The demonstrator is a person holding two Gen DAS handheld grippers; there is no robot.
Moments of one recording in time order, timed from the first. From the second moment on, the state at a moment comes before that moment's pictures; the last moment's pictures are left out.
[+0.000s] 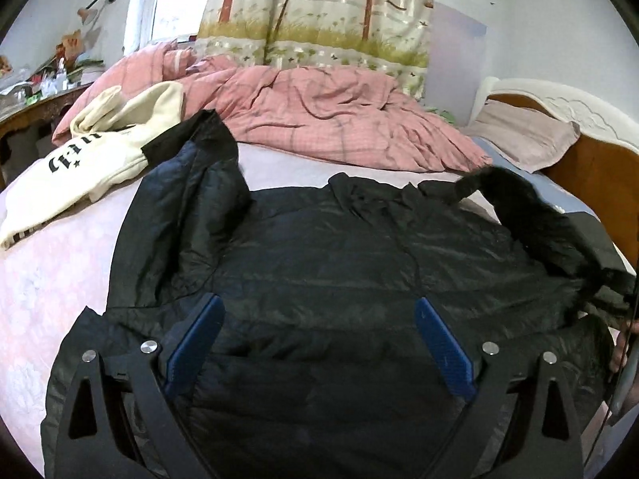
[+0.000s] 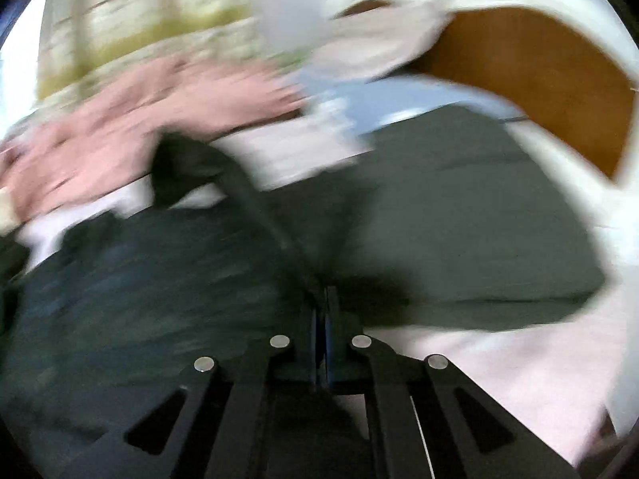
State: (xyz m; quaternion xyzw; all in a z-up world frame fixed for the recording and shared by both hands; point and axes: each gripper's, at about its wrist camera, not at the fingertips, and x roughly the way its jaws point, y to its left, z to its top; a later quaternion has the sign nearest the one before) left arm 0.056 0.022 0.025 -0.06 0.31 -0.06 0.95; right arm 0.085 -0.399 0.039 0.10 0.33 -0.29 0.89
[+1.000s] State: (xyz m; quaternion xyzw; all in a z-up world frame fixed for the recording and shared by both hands) left arm 0.061 0.019 0.021 -0.03 0.31 -0.02 0.95; right arm 0.176 -0.312 0.028 -0.05 0.33 -0.05 0.94
